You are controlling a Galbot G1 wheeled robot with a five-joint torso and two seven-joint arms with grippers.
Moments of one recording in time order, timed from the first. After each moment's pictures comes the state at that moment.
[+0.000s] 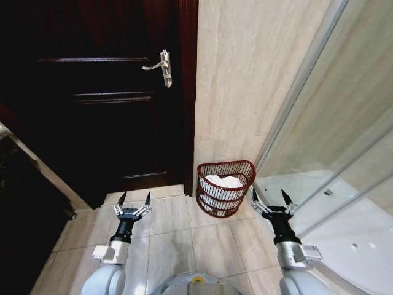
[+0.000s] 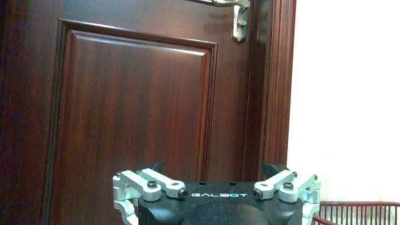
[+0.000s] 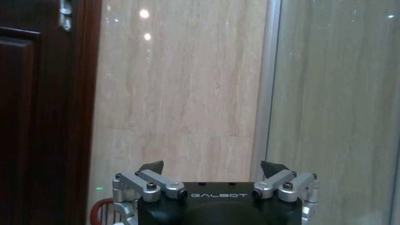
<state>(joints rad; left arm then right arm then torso) 1.80 -1.49 -0.70 -2.17 -0.26 -0.26 0.15 -1.85 1.51 0.65 2.38 0.04 0.05 0.00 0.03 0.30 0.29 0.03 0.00</state>
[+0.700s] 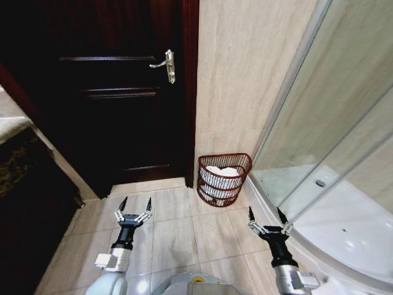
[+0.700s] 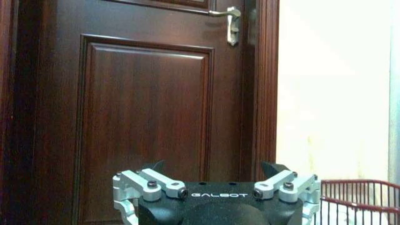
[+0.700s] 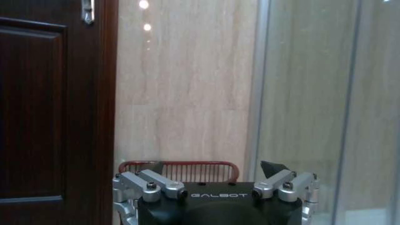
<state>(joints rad) 1.83 -1.50 -0.69 -2.12 -0.20 -0.34 0.14 -1.98 1.50 0.60 2.30 0.05 0.22 0.05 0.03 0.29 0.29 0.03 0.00</state>
